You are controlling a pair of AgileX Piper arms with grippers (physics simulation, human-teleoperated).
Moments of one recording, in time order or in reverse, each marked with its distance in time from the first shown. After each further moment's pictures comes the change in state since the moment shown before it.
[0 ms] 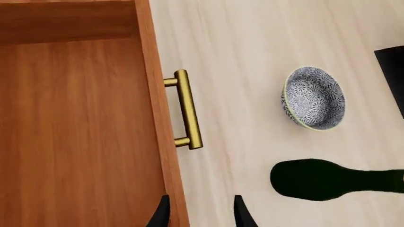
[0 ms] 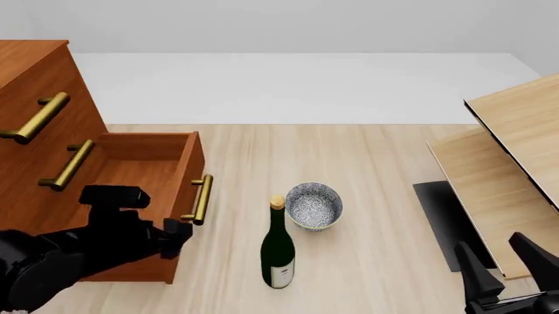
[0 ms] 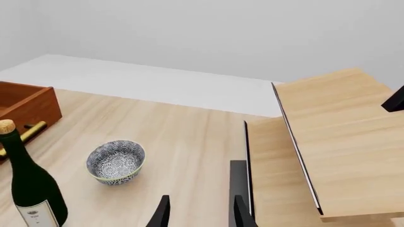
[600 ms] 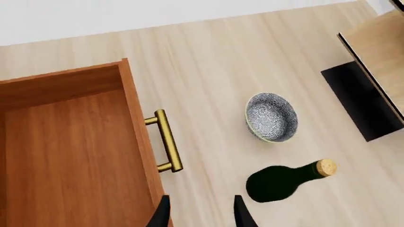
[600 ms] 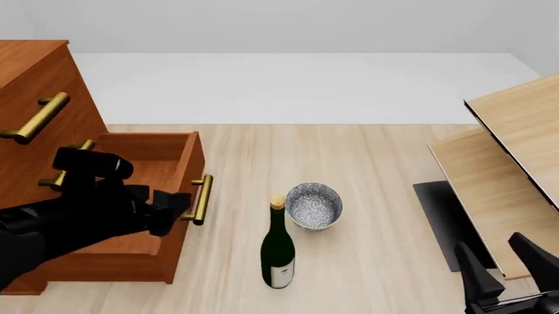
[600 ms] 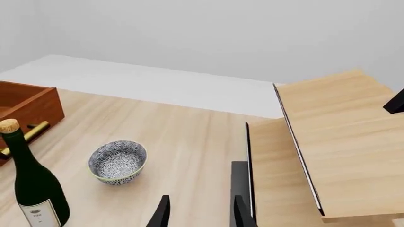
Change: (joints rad) left arm -0.045 -0.146 -0.158 0.146 0.124; right arm 0.009 -0.013 0.000 0.008 -0.001
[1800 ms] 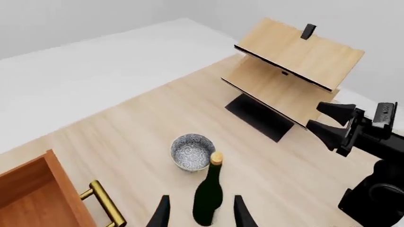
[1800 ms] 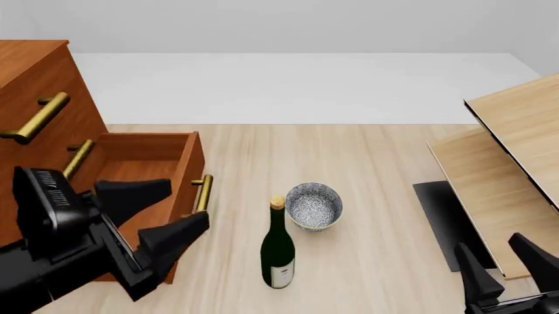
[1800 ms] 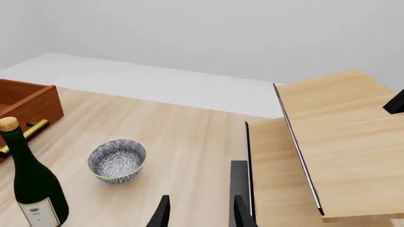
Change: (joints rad) left arm -0.324 -0.265 0.105 -0.231 0.121; right arm 0.000 -0.005 0.000 0.008 -0.008
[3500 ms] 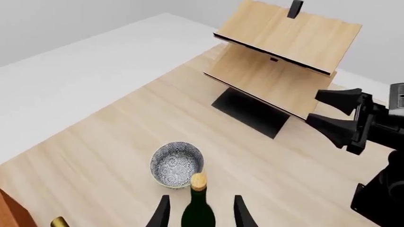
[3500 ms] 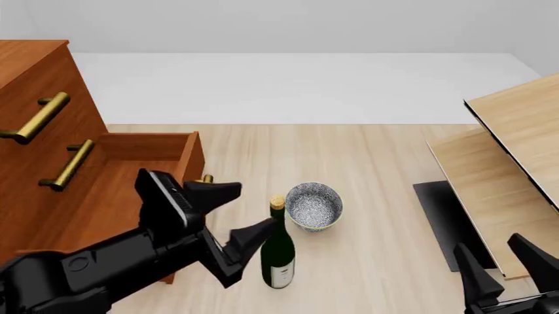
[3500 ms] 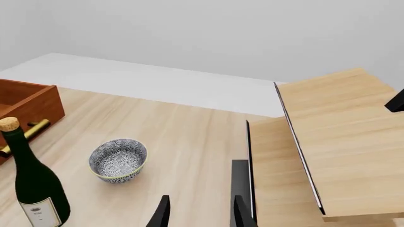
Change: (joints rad) left arm -0.085 0.396 0.011 -0.383 0.068; right arm 0.002 0.001 0.000 0.003 0.007
